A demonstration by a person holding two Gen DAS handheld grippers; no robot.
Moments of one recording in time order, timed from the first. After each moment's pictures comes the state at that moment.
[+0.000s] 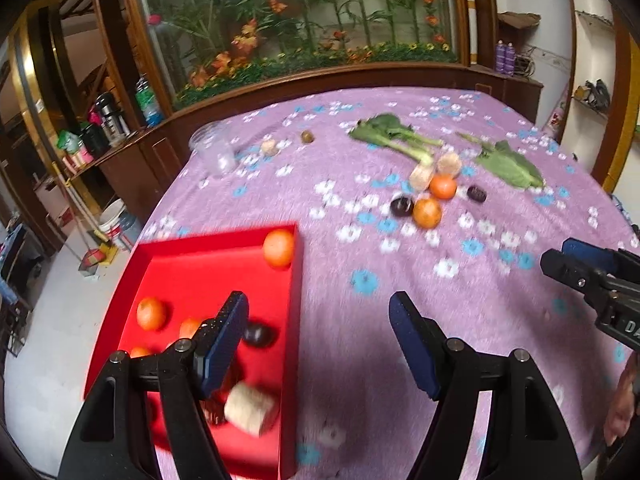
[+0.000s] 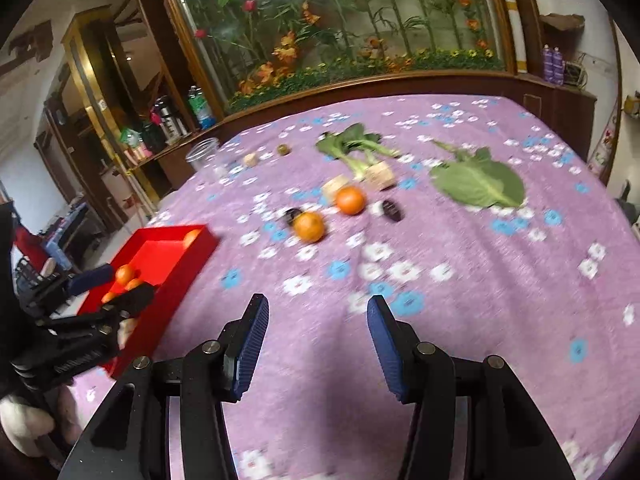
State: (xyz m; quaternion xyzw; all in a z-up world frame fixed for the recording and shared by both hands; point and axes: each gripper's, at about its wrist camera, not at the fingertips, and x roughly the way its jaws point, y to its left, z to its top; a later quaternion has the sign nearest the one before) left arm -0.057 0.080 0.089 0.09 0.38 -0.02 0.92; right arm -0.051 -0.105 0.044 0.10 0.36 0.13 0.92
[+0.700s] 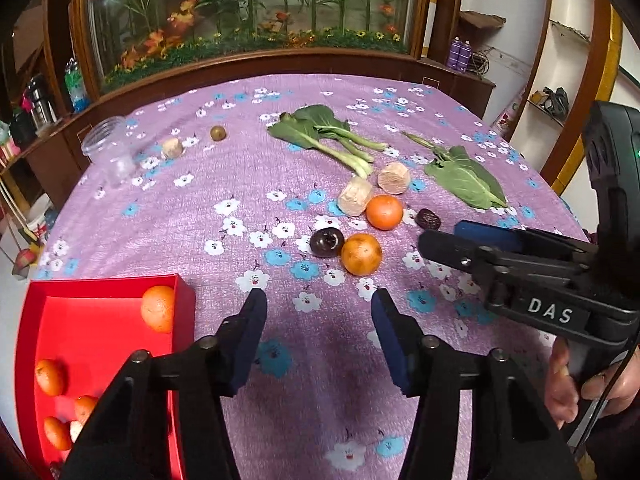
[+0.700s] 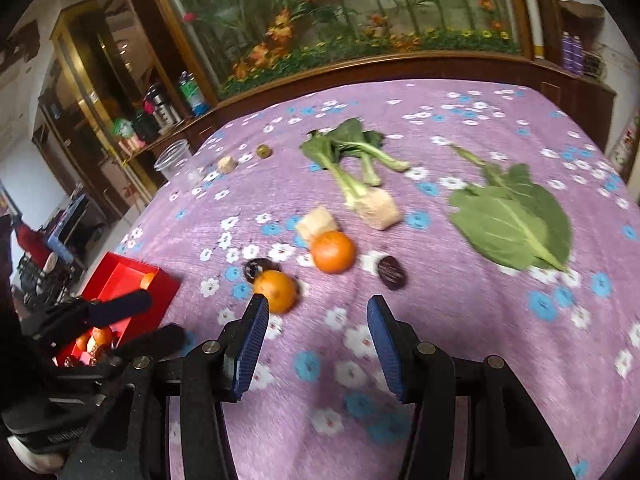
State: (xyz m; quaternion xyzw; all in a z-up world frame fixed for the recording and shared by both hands) left arm 0.026 0.045 0.056 0.04 0.42 -0.14 0.89; right arm 0.062 -0.103 0.027 0.10 0.40 0.16 0.89
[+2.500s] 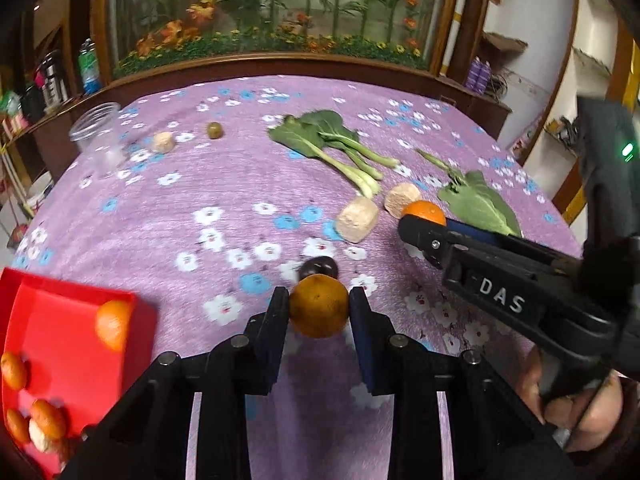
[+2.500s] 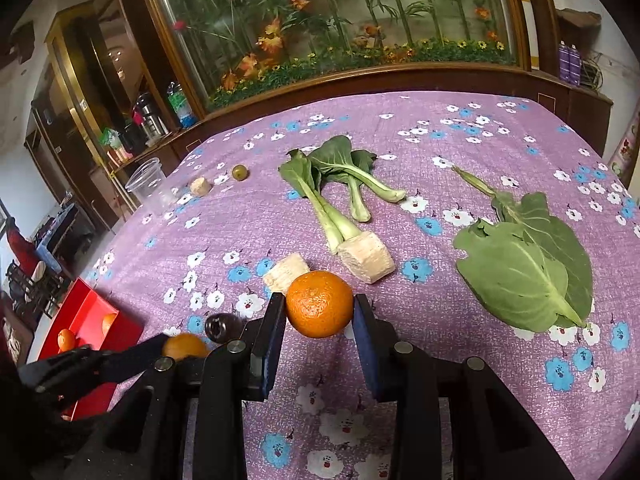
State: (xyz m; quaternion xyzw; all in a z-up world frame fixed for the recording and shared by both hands) left arm 0.048 0.031 0.042 -0.01 0.41 -0.11 0.91; right arm 0.109 -0.104 0.013 0.10 0.38 0.14 0.91
